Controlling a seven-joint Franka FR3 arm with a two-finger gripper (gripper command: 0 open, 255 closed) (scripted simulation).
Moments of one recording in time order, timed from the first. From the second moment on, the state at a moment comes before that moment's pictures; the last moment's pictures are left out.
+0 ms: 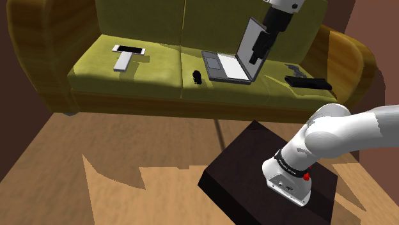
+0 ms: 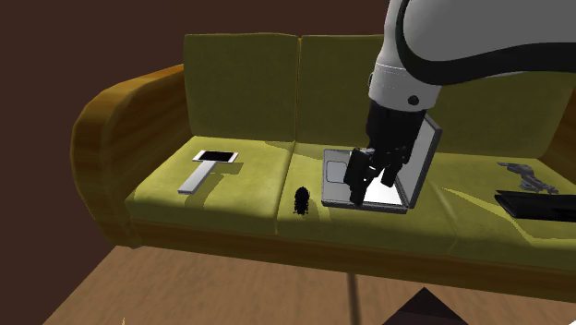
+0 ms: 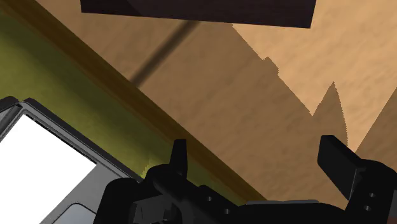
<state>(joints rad) -0.02 -0.76 0.02 -2.36 0.07 1.61 -0.10</state>
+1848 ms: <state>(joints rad) -0.15 0.19 0.10 -1.94 -0.01 2.09 0.53</state>
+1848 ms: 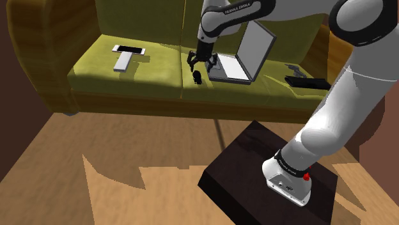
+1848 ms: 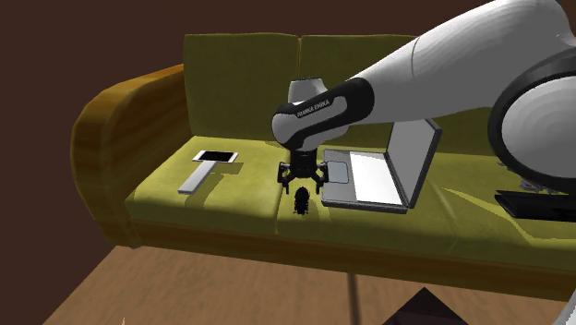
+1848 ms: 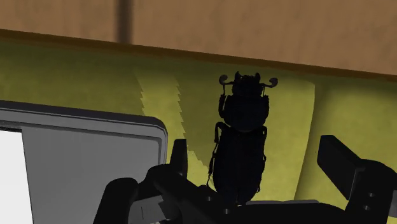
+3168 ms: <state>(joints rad) -0.16 0.28 0.09 -1.94 -0.02 2.19 0.56</state>
